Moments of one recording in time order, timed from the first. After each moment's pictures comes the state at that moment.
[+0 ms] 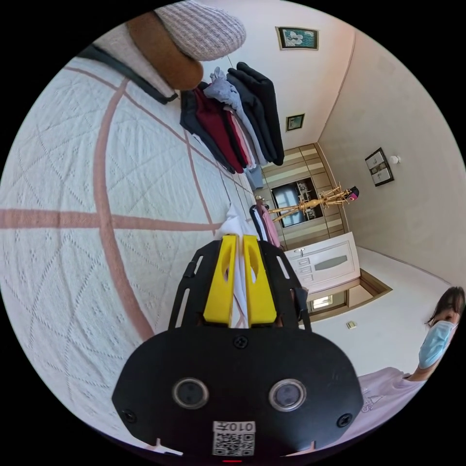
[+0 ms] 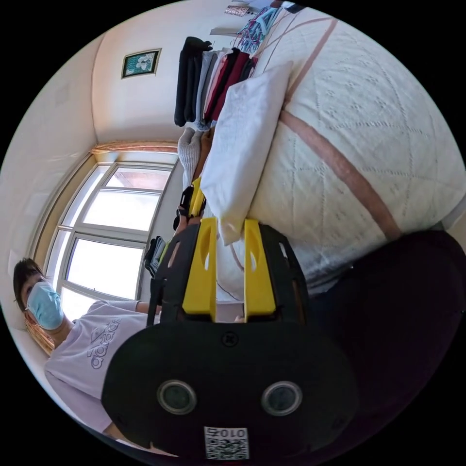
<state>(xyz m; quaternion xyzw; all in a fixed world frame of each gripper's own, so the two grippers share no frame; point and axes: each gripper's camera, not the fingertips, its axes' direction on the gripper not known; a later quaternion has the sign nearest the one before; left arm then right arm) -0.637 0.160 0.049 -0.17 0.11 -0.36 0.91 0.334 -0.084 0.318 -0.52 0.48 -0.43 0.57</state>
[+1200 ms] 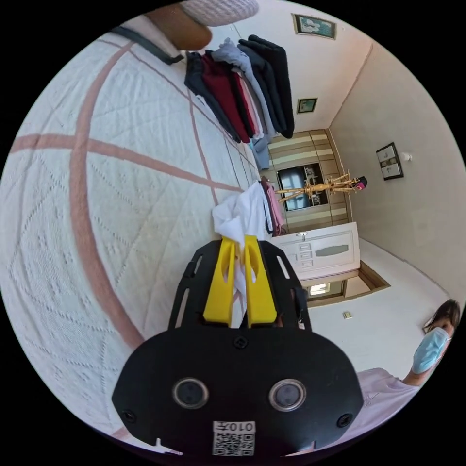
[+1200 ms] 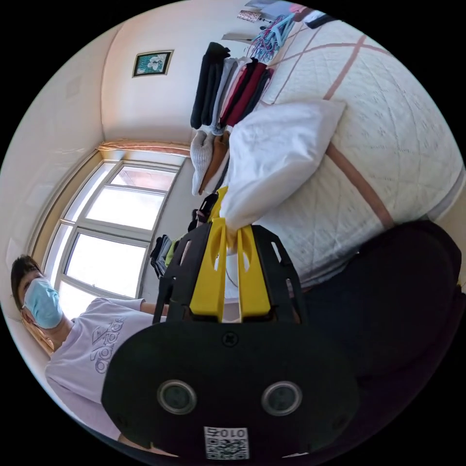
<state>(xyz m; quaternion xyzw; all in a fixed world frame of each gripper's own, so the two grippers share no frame) -0.599 0.197 0.122 -0.24 0.13 -0.37 0.89 0.256 -0.088 0.283 -0.52 0.46 -0.45 0.56</state>
